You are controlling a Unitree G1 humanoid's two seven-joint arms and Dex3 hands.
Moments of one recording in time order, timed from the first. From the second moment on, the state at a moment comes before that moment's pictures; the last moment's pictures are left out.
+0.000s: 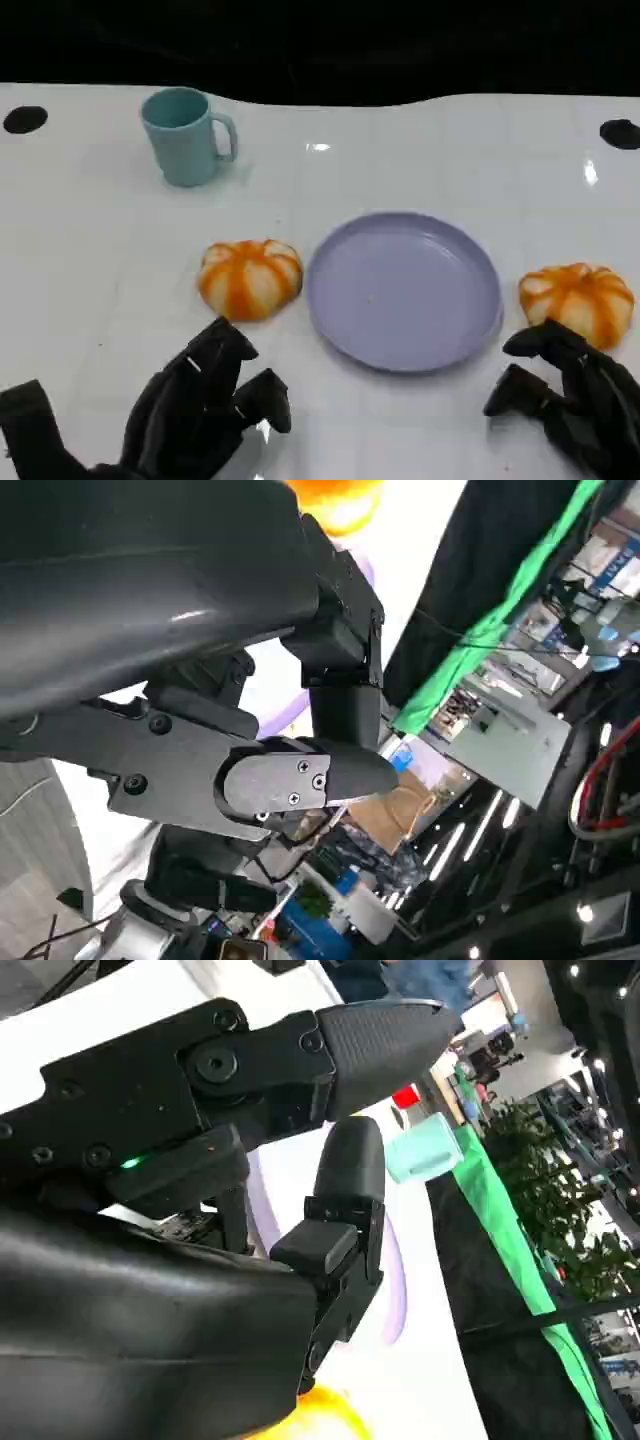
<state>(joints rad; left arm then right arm) 0.07 -0.11 0.11 0.15 -0.60 0.19 -0.58 -0.11 -0.01 -0.23 0.61 0.42 -0.17 0.73</state>
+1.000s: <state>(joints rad) -0.01 0.01 0.05 0.09 -0.35 0.02 -0.56 -0.12 -0.01 -0.23 0.63 0.42 -0.18 0.71</state>
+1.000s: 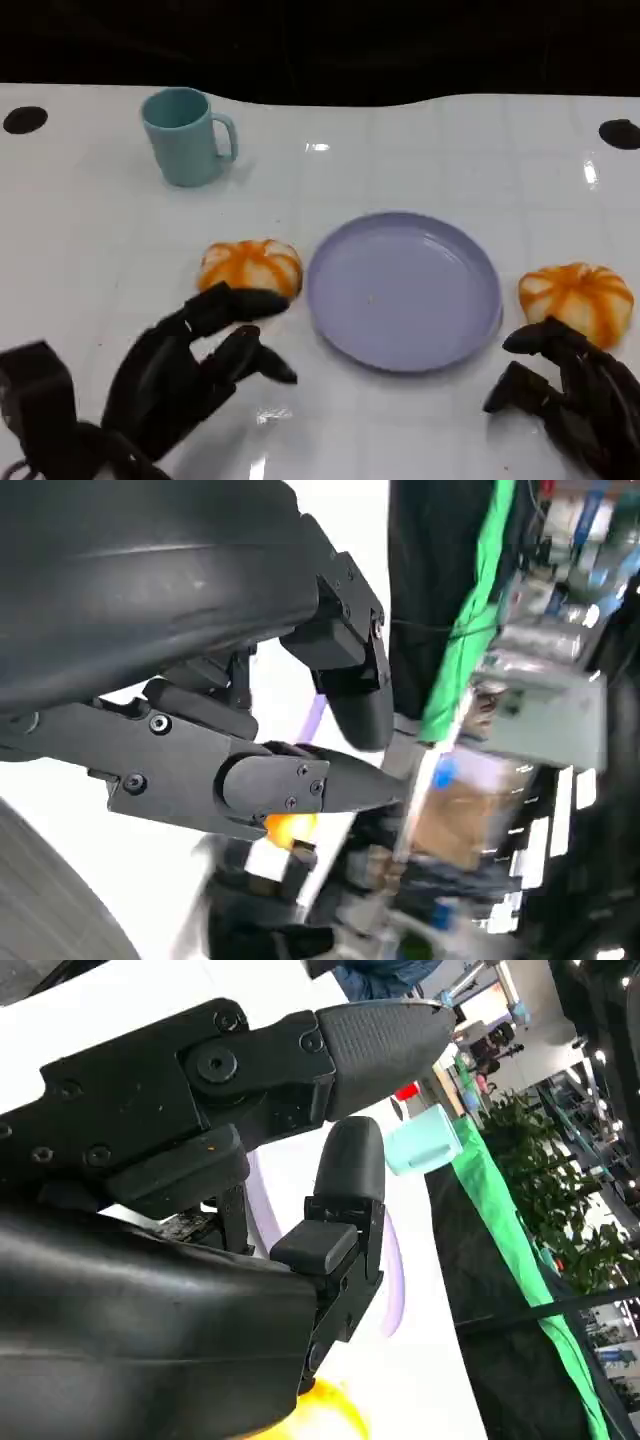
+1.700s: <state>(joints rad) -0.16 0.38 -0.15 -0.13 0.53 -0.17 -0.33 -0.14 -0.01 -0.22 0.67 0.42 -0.23 0.71</state>
